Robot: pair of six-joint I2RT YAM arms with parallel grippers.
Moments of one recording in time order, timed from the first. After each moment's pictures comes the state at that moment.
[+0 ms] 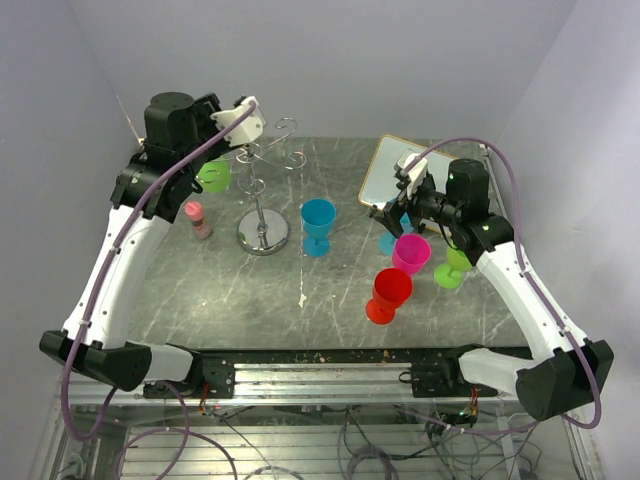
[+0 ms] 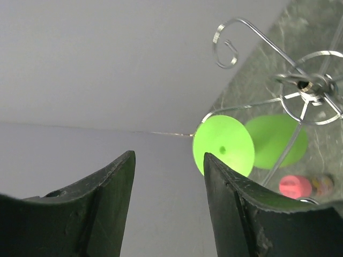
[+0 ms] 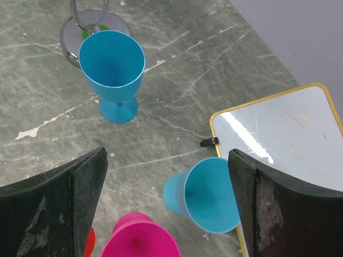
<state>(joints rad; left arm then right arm) -0.34 1.35 1.71 -0.66 -0.17 1.03 0.29 1.16 1.10 -0.35 -0.52 -0.47</state>
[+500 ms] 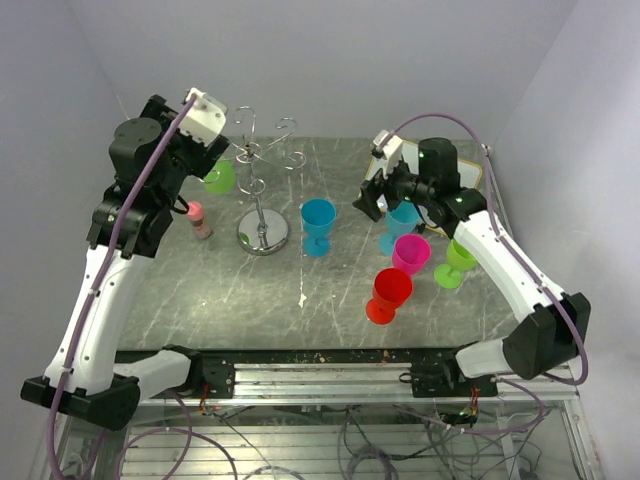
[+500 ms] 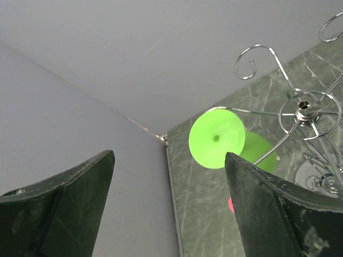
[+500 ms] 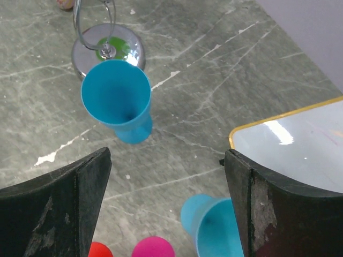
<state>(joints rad) -0.31 1.15 1.55 -0.48 -0.22 0.65 0.37 1.37 1.27 -0.37 -0.48 -0.35</state>
